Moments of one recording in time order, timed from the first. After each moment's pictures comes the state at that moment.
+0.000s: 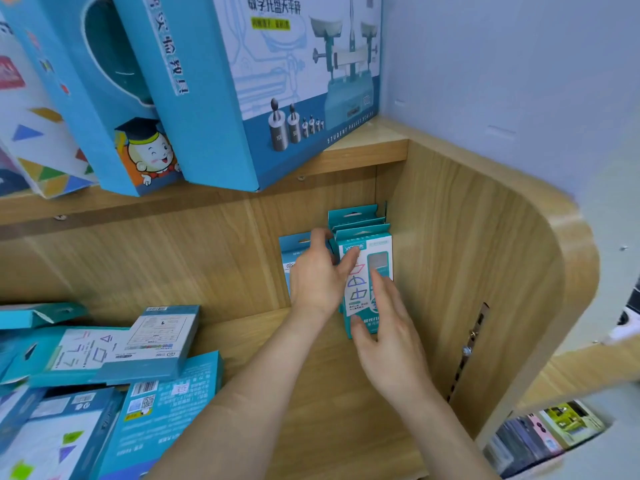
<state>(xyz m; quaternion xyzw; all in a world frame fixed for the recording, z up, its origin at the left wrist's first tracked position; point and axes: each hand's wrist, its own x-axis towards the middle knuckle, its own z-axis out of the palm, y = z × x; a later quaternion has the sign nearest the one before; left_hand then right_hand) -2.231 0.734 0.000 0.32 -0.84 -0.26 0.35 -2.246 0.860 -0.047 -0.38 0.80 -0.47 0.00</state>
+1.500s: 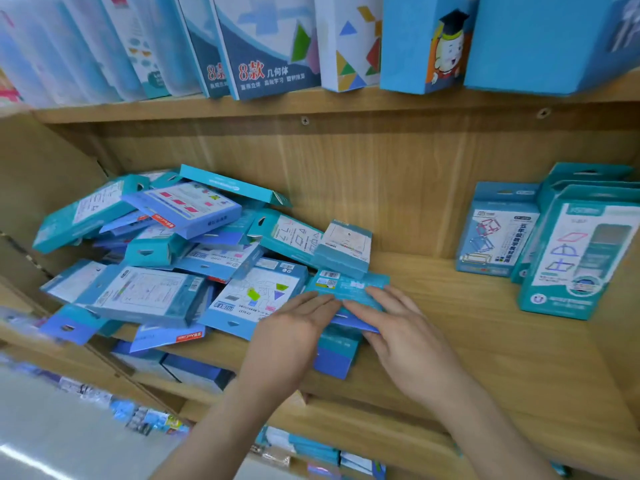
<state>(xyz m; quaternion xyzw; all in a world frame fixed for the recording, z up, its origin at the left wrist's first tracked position) -1.917 0.739 -0.059 0.34 -0.92 0.05 0.21 -2.093 0.804 -0.063 -0.72 0.66 -0.22 0.07</state>
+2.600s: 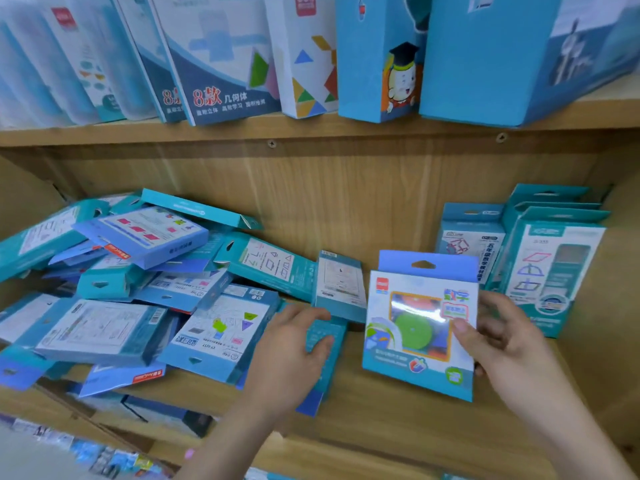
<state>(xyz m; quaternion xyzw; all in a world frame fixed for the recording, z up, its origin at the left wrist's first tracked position) -1.963 0.733 -0.059 0.46 -0.82 -0.19 0.27 -2.181 0.849 -0.036 -0.38 0.63 -0.61 0.30</state>
